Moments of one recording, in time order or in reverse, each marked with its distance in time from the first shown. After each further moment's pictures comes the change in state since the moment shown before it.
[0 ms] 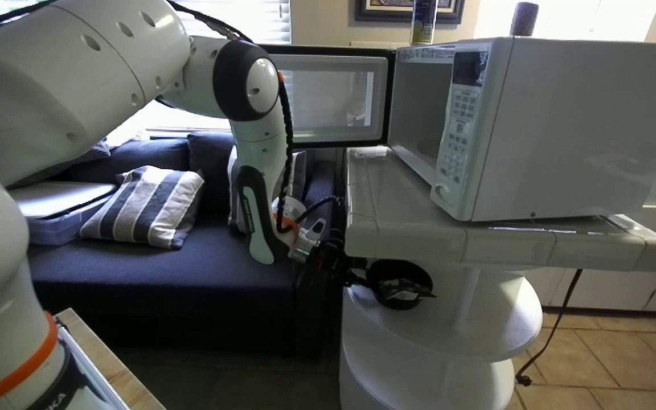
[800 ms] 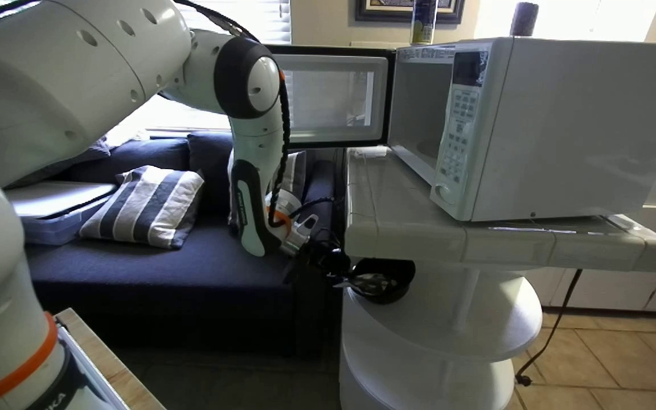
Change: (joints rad) arm -0.027 -0.025 0.072 -0.012 0.043 0.096 -0.001
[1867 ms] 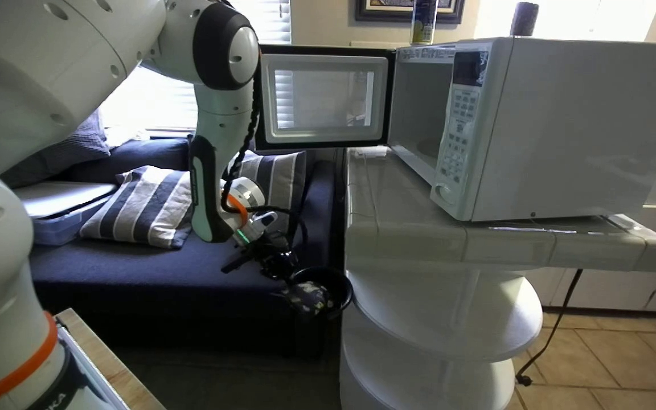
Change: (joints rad) arm 0.057 -0.129 0.104 -0.208 0.249 0.194 0.026
